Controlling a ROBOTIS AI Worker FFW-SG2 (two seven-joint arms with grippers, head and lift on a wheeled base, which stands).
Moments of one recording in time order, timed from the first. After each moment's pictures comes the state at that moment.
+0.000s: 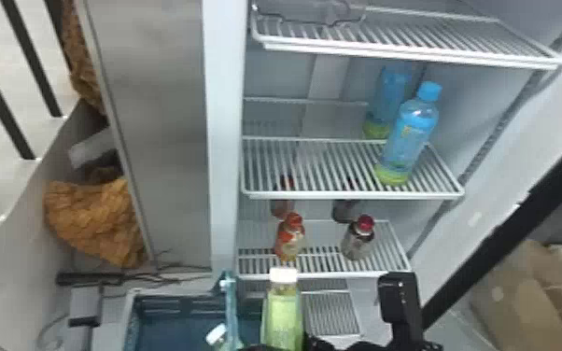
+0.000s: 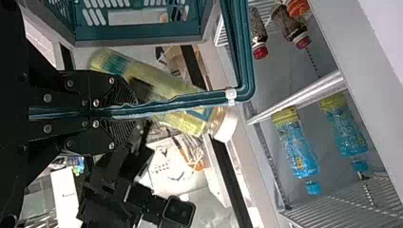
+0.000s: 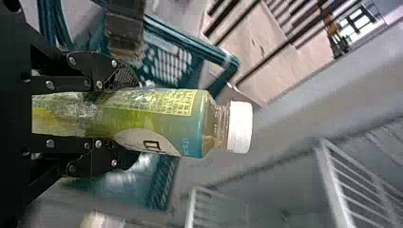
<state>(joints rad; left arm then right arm) 0.35 0.25 0.03 -2.04 1.08 1.21 -0.51 0.55 -0.17 0.00 -2.46 -0.40 1.17 0.41</state>
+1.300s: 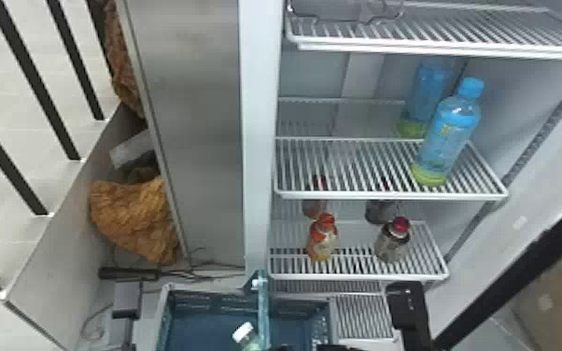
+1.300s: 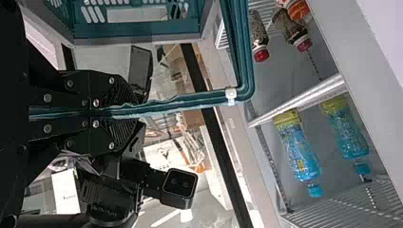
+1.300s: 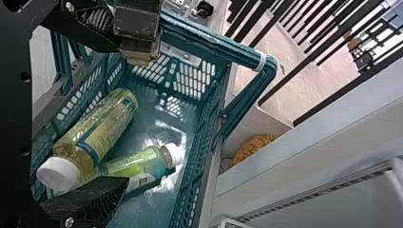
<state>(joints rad) 0.35 0.25 0.03 -2.04 1.08 1.22 -0.51 0.49 -0.19 0.05 -2.35 -0.43 1.18 0.43</state>
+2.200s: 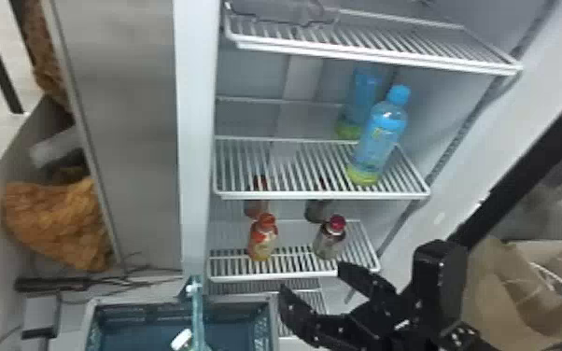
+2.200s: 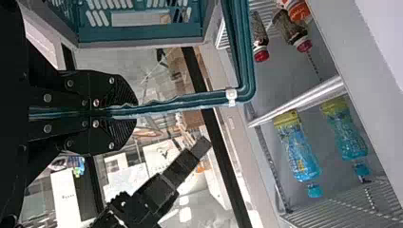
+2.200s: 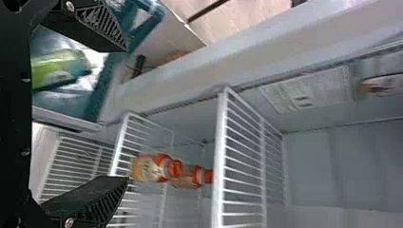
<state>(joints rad) 0.36 0.25 0.03 -2.04 1.08 1.22 -0.51 0.69 -0.14 -0.03 -2.67 -0.18 0.89 0.26</state>
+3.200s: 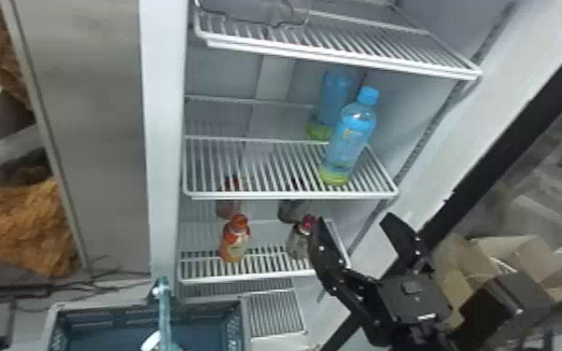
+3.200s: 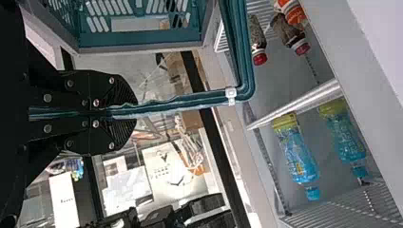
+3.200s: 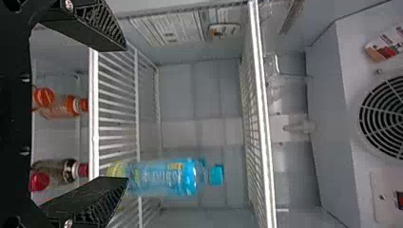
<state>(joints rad) 0.35 0.25 0.04 -2.04 1.07 1.22 -0.51 0.86 -0.09 -0.04 -2.55 -0.14 0.12 0.03</state>
